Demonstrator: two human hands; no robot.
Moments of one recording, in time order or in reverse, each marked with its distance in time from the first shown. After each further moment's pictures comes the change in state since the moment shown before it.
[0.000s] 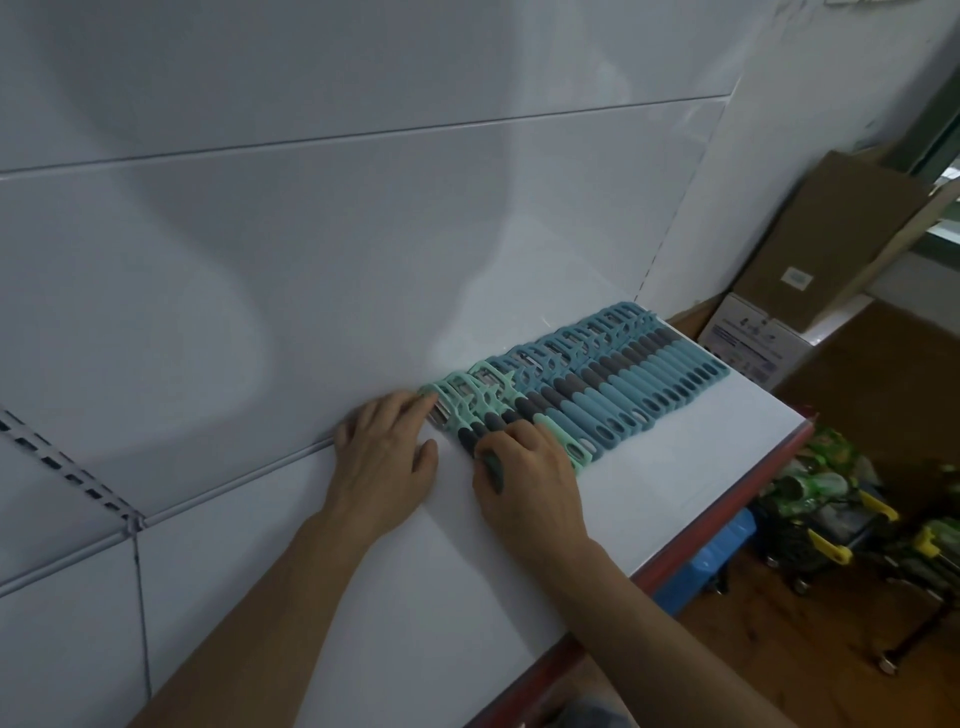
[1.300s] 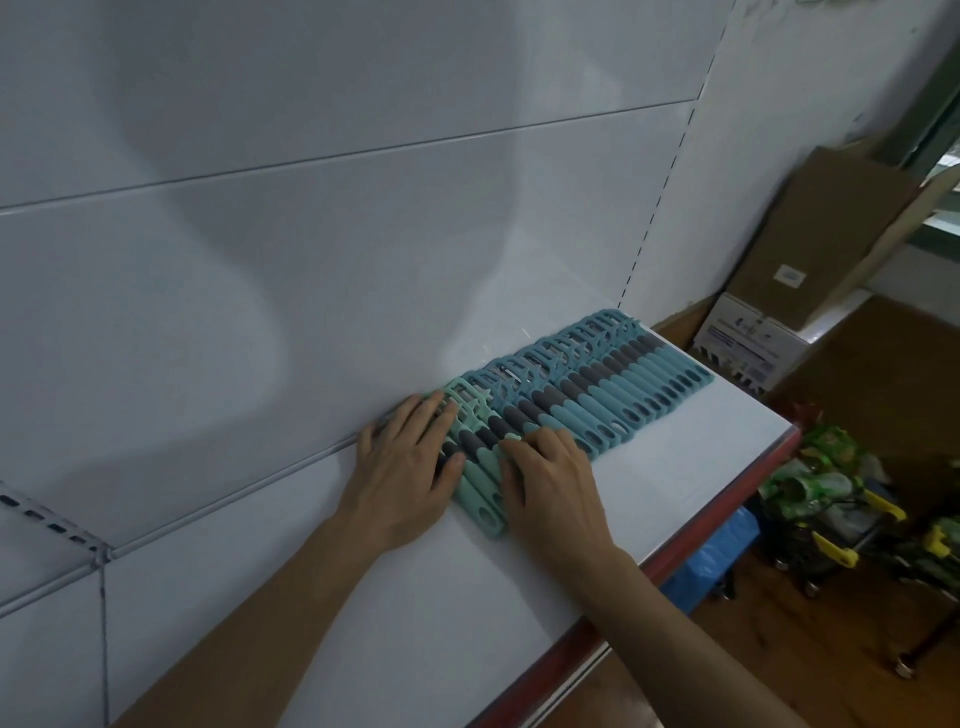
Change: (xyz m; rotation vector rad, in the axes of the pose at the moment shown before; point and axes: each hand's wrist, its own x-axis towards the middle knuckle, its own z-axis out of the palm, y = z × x) left_hand 0.019 0.032 0.017 0.138 -0.125 0.155; right_hand 0.002 0.049 -0.019 -0.091 -0.044 0.013
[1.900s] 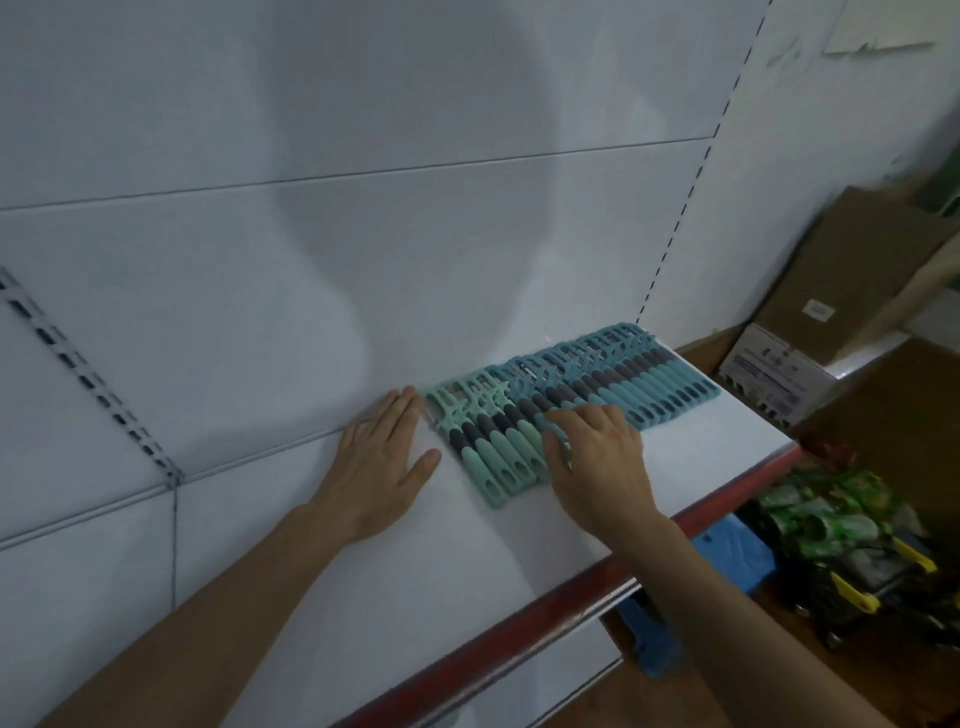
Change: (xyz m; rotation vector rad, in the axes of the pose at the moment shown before) left_hand -0.054 -0.017 -0.030 -0.093 -0.054 -0.095; right_hand 0.003 0.016 -0.060 -0.045 -0.140 0.049
